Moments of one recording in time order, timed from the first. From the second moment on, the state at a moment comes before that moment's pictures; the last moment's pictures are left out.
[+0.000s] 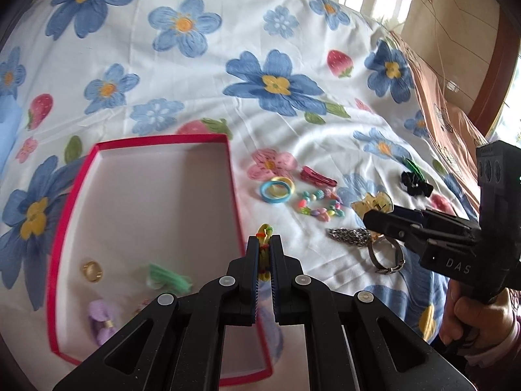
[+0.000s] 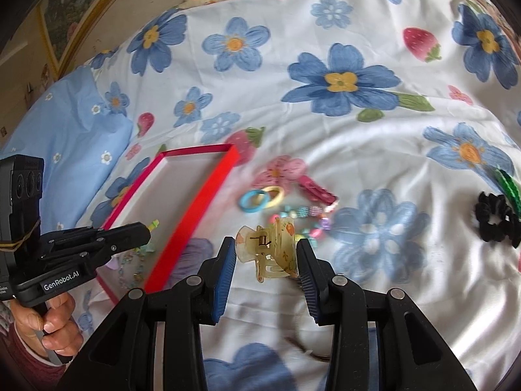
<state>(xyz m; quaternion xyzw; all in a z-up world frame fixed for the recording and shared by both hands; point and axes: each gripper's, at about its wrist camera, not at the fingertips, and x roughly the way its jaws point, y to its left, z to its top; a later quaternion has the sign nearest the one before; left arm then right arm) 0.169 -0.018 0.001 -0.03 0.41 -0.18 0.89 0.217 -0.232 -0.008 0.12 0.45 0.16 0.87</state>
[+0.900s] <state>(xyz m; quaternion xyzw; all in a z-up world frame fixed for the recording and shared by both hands) 0.163 0.078 0.002 -0.07 0.40 -0.08 0.91 0.242 -0.109 0.001 0.10 0.44 0.26 0.85</state>
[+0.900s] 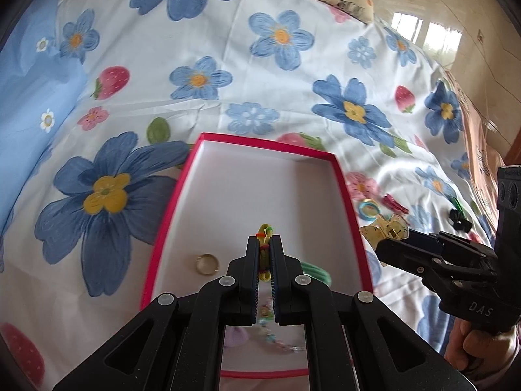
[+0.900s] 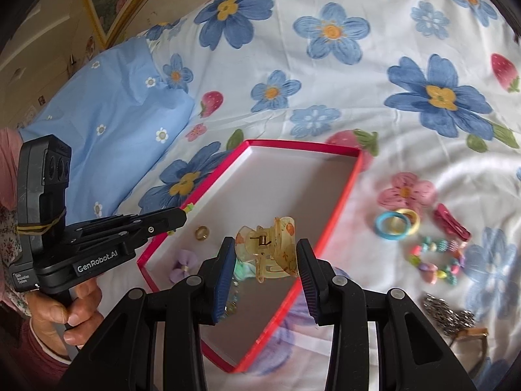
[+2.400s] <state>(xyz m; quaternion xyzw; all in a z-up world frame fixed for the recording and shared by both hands) 0.236 0.070 -0.058 -0.04 0.46 -0.02 0.89 0.286 -0.056 -0.059 0.03 0.49 0.28 0.82</state>
